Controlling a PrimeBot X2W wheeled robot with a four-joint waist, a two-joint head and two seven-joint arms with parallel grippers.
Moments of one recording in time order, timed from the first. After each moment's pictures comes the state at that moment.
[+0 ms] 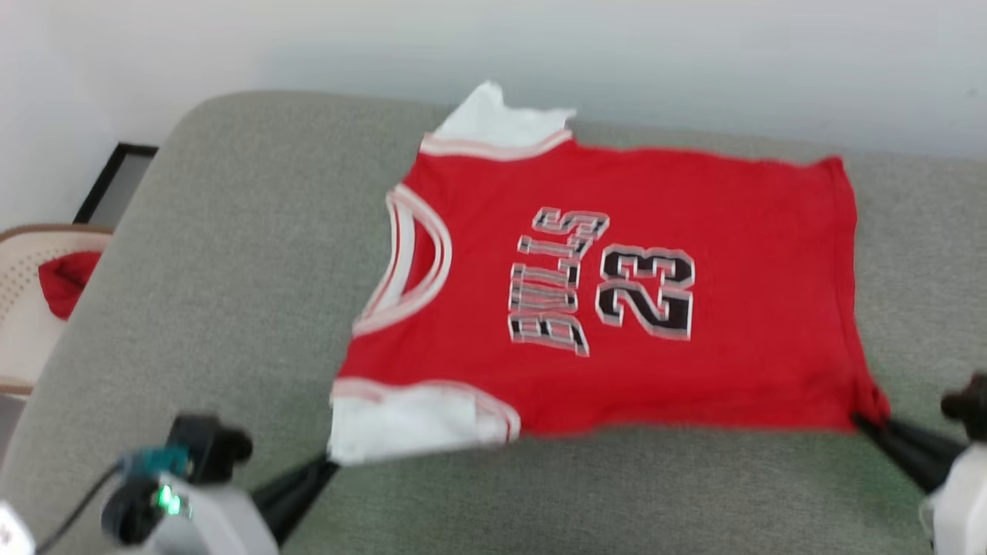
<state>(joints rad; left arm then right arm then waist) -0.59 1.02 -1.25 -0.08 -1.26 0.13 -0.17 -0.36 -0.96 0.78 0.12 0.81 0.13 0.01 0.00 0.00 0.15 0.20</state>
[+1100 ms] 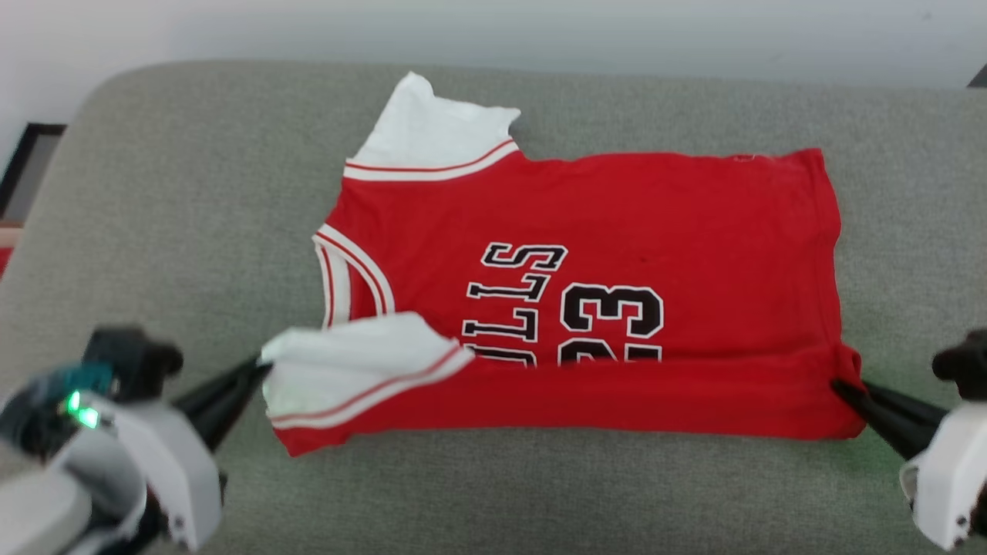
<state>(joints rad) -0.64 1.18 -1.11 -0.22 -1.17 0.22 -0.06 -0.26 -0.88 0.54 -0.04 0.83 0.13 0.23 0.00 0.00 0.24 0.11</state>
